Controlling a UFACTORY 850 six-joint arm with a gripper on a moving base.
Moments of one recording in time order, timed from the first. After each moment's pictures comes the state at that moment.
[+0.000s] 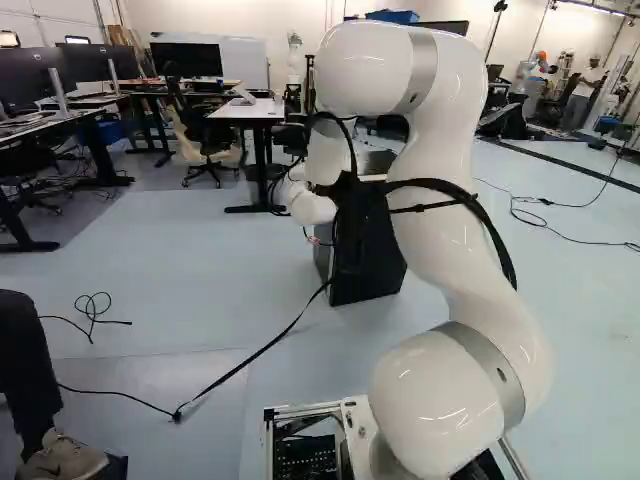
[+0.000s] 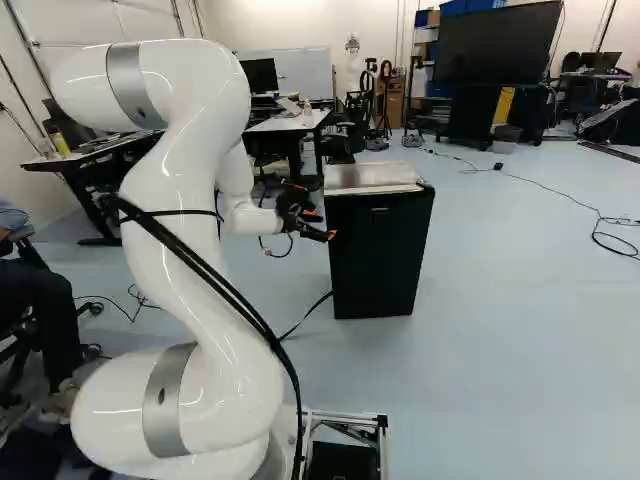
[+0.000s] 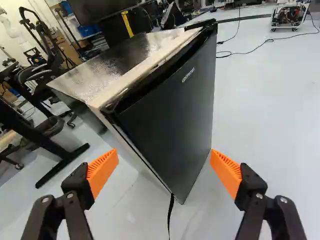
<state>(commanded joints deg) 14.8 -34.9 -51.8 62.3 56.9 0.0</state>
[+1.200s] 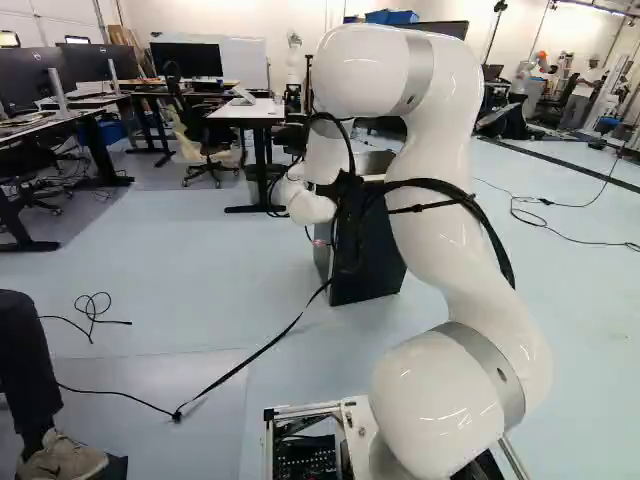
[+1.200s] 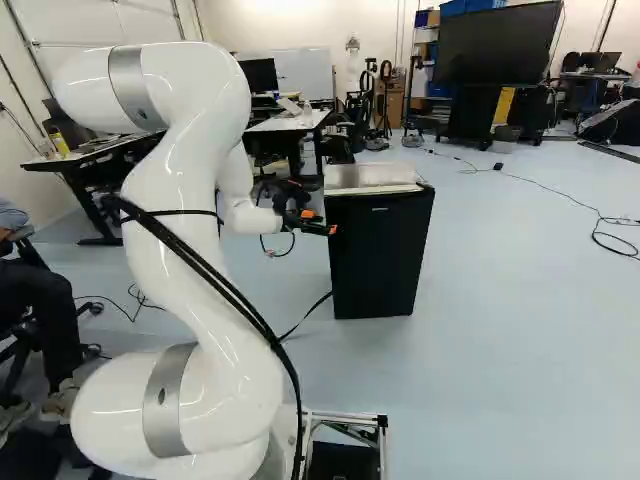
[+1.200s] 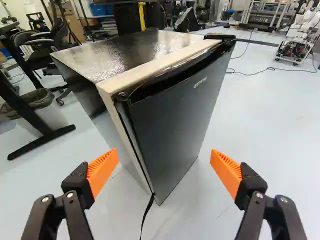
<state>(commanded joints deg) 15.0 -35.8 -53.1 62.3 56.9 -13.8</state>
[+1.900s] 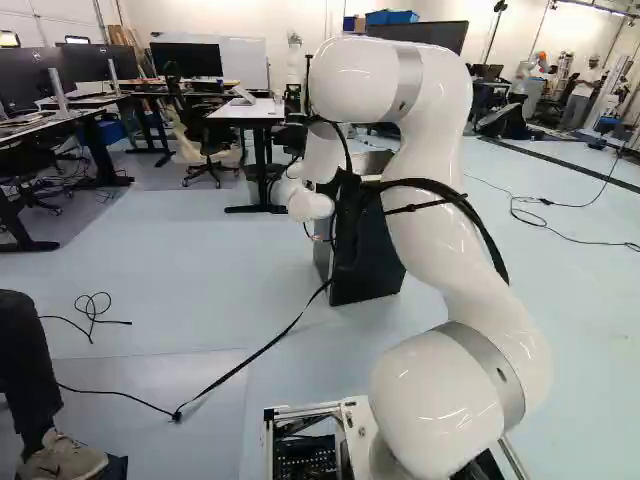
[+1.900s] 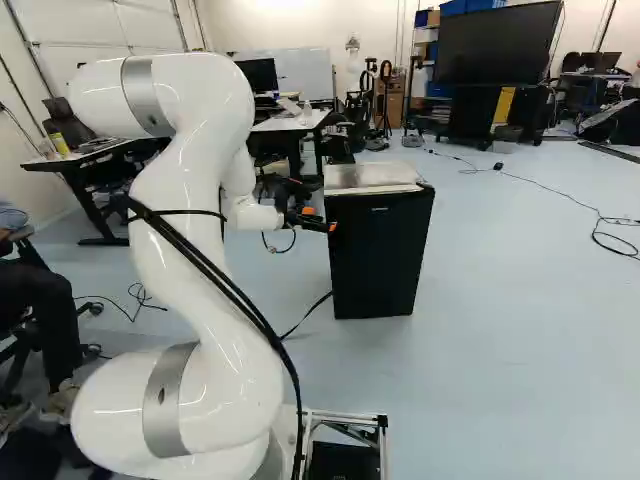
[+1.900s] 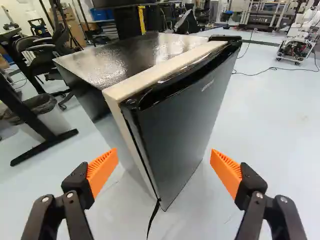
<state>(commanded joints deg) 14.5 -38.4 -57.2 62.3 56.9 -13.8</state>
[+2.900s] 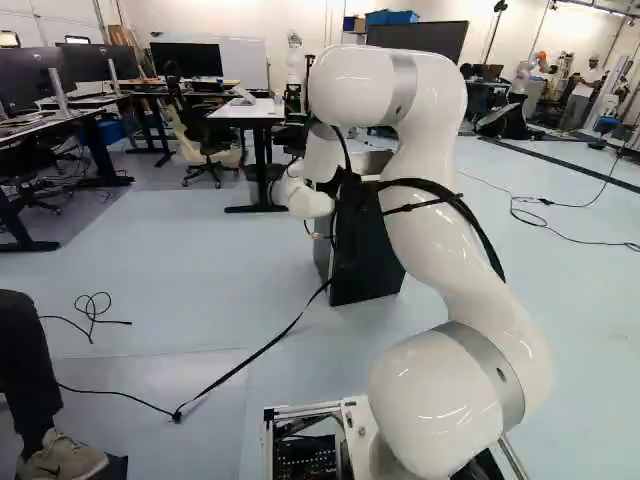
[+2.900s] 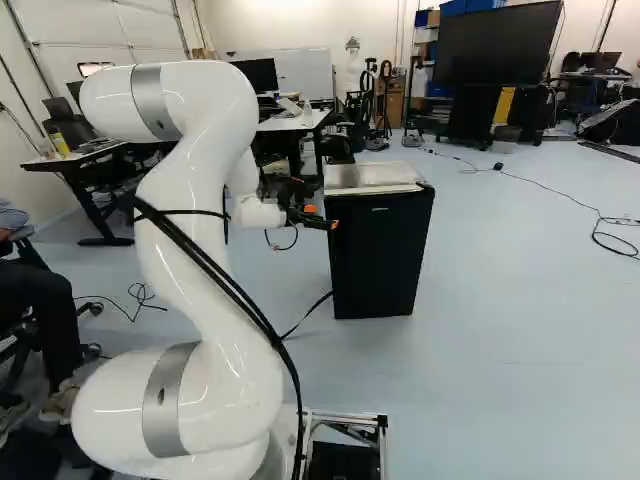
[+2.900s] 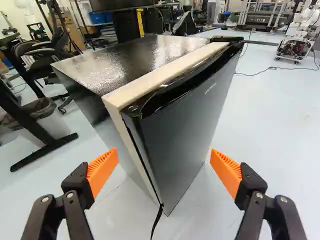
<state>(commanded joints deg) 13.8 -40.1 -59.9 62.3 56.9 -13.8</state>
